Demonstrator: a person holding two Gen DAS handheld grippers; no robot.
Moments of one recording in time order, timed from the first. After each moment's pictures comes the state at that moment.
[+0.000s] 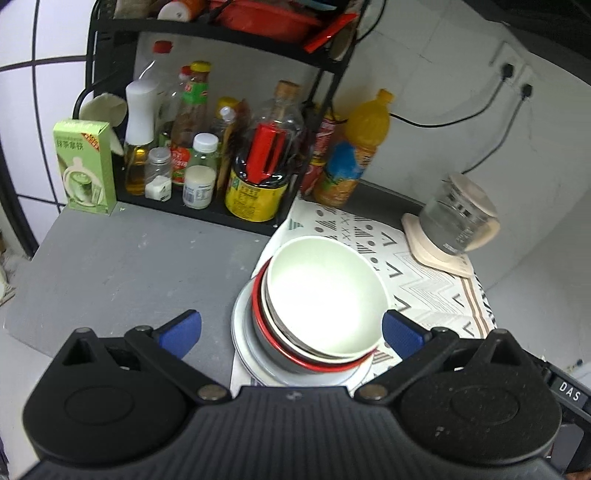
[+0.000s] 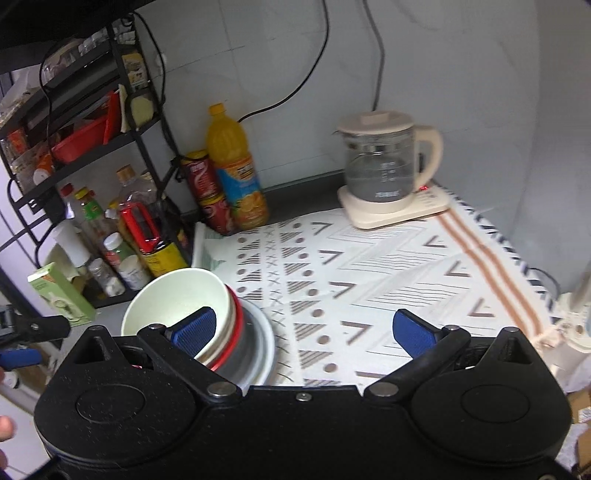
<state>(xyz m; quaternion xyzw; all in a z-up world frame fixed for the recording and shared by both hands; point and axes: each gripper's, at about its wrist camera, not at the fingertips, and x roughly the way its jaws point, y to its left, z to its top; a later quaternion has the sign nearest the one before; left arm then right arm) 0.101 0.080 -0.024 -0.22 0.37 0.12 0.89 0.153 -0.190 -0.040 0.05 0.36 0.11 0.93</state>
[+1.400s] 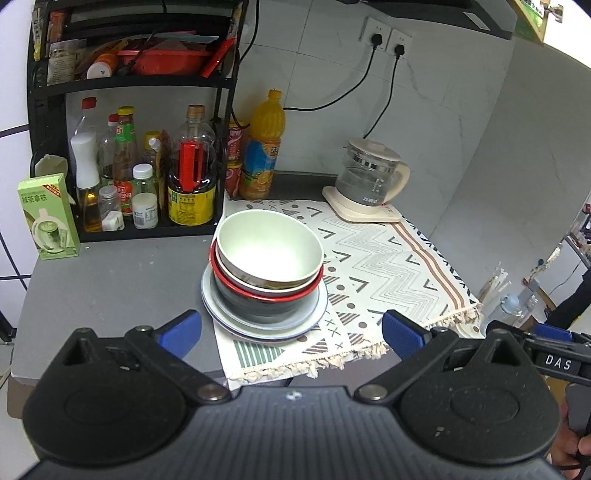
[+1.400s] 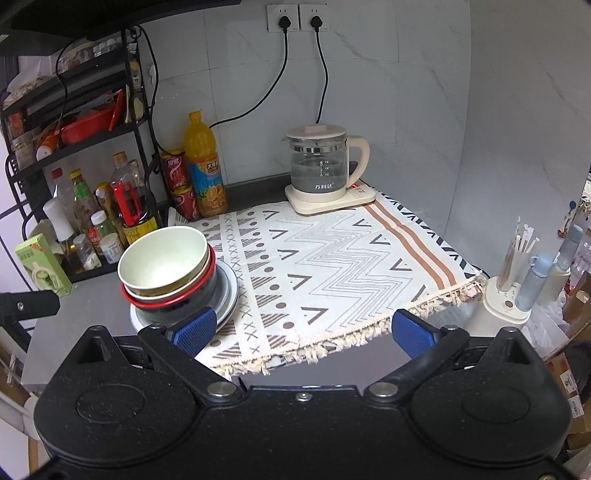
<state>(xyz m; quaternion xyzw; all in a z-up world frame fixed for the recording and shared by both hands) -0.003 0.041 -0.016 -0.10 0.34 -0.02 0.94 0.005 -0.202 -0.036 0.02 0.32 0.02 0.95</state>
